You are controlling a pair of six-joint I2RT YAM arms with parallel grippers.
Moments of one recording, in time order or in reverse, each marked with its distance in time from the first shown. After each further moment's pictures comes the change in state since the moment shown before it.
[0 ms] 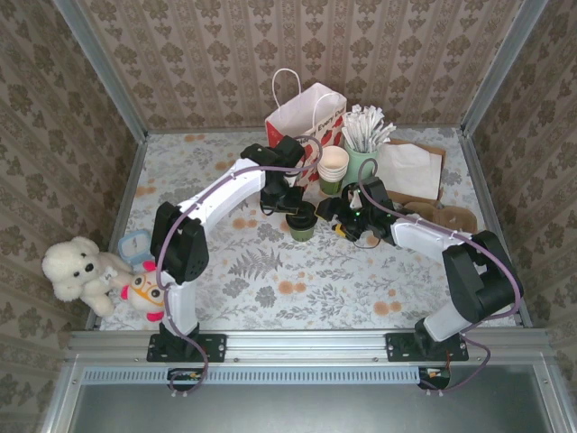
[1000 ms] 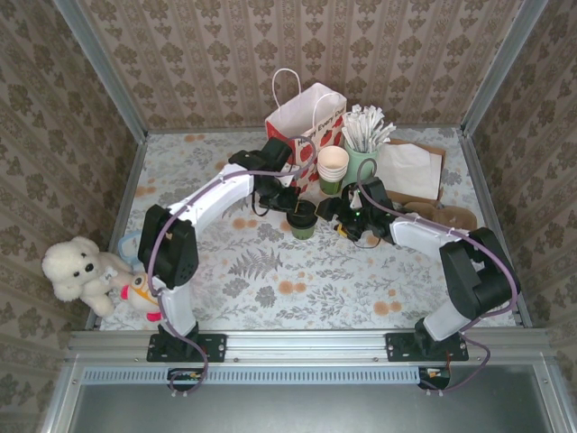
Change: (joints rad) left arm 0.055 -0.079 -0.161 0.193 0.121 0.199; right arm -0.016 0.023 0.008 -0.002 -0.008 -0.036
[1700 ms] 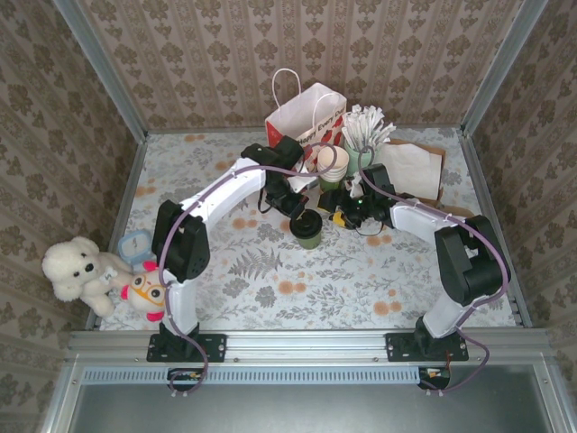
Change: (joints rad) left arm -0.044 0.094 0.162 -0.189 0.023 0.322; right arm -0.071 0.098 0.127 -0.054 -0.202 -0.093
